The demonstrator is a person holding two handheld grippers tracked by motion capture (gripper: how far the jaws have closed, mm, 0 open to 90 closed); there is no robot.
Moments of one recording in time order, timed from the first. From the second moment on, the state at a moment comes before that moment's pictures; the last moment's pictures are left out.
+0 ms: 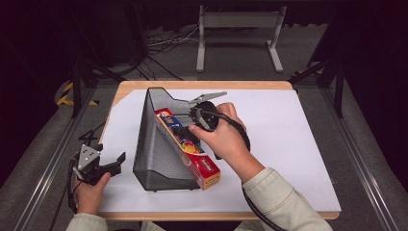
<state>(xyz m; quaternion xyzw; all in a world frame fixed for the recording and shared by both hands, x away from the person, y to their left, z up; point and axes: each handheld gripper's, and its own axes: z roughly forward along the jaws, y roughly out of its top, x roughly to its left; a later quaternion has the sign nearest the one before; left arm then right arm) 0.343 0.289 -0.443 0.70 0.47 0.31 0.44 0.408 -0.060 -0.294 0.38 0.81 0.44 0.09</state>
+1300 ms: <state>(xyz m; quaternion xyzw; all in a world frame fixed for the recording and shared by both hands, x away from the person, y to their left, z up) 0.344 0.289 -0.443 0.70 0.48 0.30 0.44 0.413 -0.216 -0.282 0.41 0.79 0.43 0.17</state>
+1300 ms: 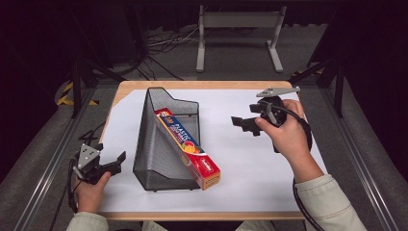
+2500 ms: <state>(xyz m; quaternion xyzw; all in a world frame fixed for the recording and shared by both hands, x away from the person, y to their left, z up) 0.343 0.289 -0.442 0.70 0.47 0.30 0.45 0.421 -0.341 -0.324 0.40 0.78 0.41 0.25</state>
